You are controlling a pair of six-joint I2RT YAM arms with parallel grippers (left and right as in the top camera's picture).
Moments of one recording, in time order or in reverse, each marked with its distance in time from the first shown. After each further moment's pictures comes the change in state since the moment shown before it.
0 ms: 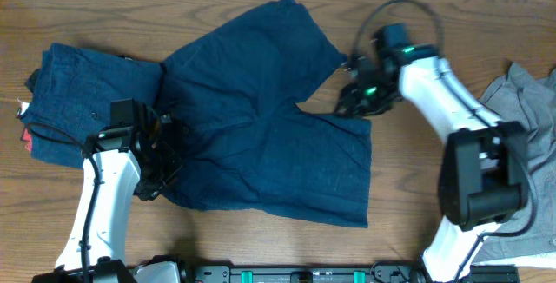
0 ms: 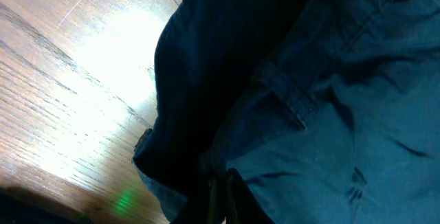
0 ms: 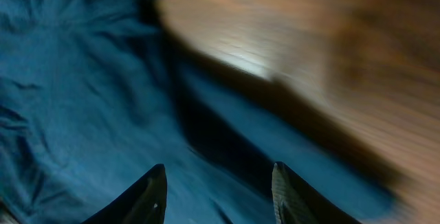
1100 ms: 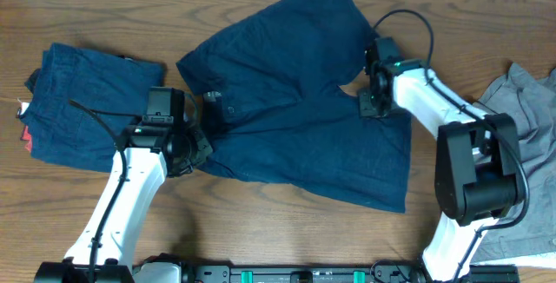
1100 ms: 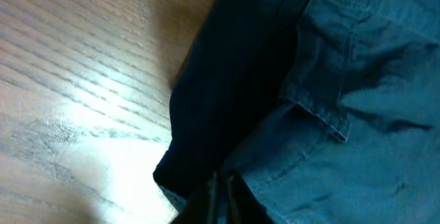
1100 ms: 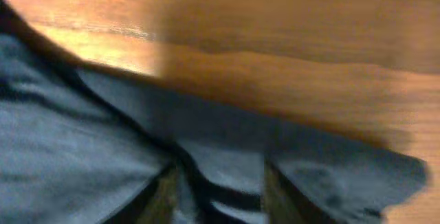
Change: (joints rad) left arm -0.230 0.010 0.000 0.229 0.053 0.005; right arm -0.051 0.032 -0.061 0.111 0.523 0.198
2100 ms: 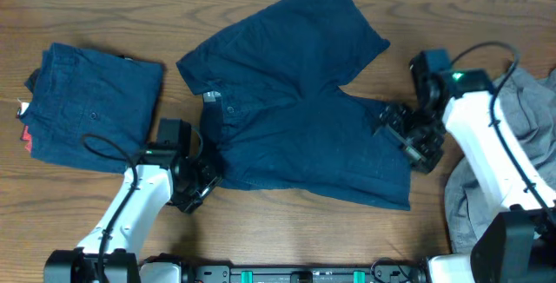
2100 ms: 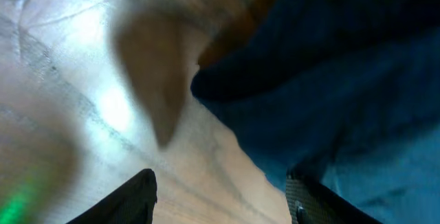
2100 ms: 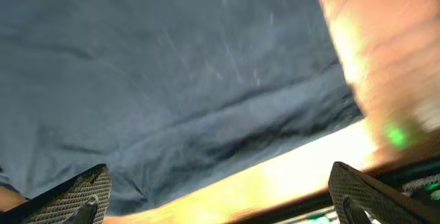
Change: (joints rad) left arm 0.001 0.002 -0.243 0.071 0.092 -0.272; right arm -0.093 -0.404 -0.119 -0.490 -0.316 0.722
